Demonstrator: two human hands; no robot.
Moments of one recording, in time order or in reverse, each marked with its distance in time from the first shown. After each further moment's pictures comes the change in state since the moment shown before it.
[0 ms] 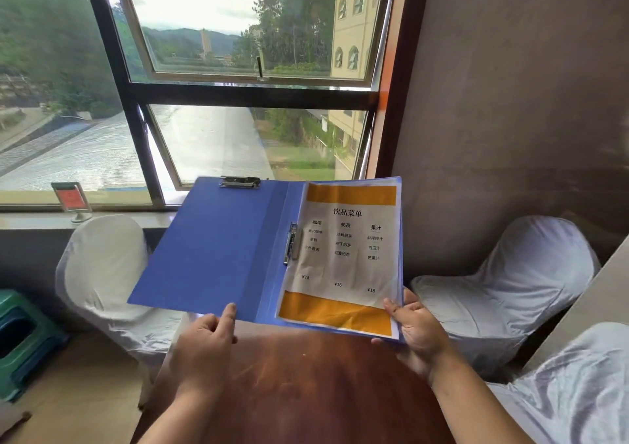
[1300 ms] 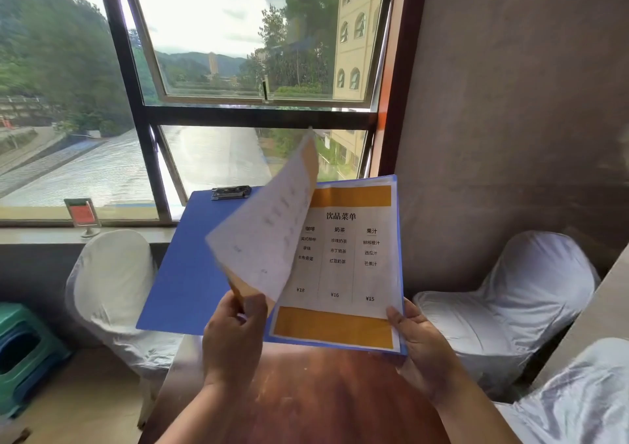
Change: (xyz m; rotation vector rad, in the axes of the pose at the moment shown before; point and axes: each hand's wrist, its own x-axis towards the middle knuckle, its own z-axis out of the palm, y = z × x) left_hand -0.024 0.052 0.003 -0.282 0.042 0.221; right_hand -0.032 -0.010 0.006 0.090 -0.157 -0.009
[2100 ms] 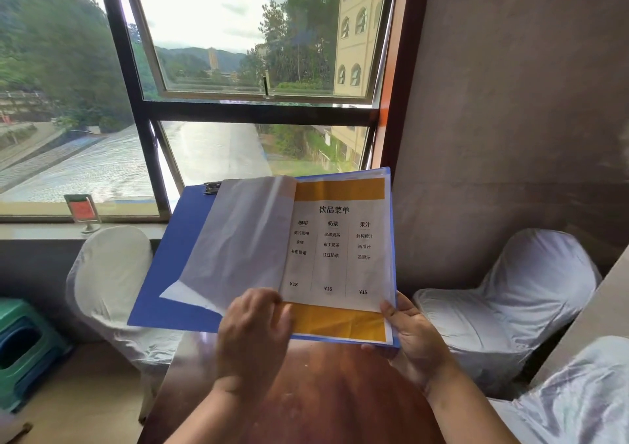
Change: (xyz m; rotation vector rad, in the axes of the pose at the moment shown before) left_hand -0.013 0.008 0.009 0.377 0.035 0.504; right_hand 0.004 -0.001 0.019 -0.028 -0.001 -0.019
